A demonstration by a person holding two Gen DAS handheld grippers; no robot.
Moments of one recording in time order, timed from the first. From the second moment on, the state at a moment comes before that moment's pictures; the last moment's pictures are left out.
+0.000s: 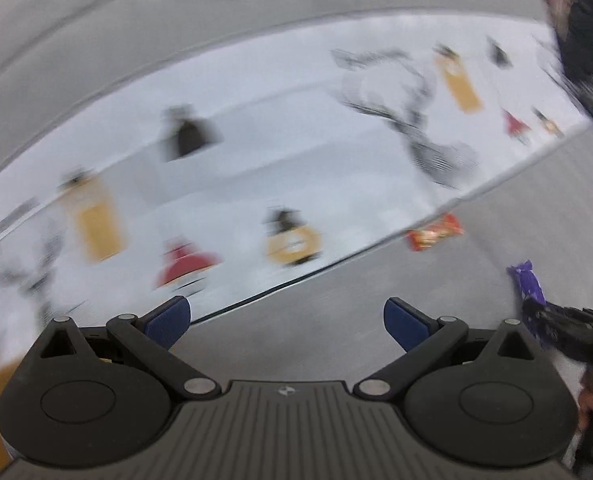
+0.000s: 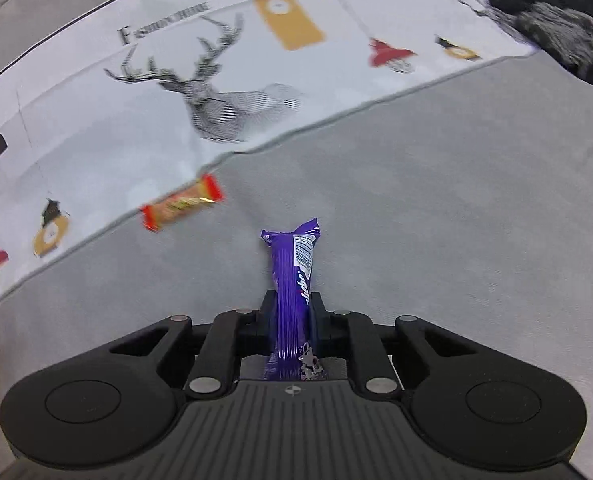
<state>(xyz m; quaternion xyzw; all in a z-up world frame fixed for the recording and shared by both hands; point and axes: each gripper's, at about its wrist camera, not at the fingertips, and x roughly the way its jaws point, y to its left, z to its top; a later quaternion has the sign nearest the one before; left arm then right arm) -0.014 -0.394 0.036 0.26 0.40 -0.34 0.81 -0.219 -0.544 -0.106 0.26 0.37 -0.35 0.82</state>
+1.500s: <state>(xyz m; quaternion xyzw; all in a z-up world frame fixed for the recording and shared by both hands) -0.092 -0.338 0.084 0.25 0.45 -0.33 0.79 -0.296 -0.388 0.029 0.22 0.27 -0.29 0.89</state>
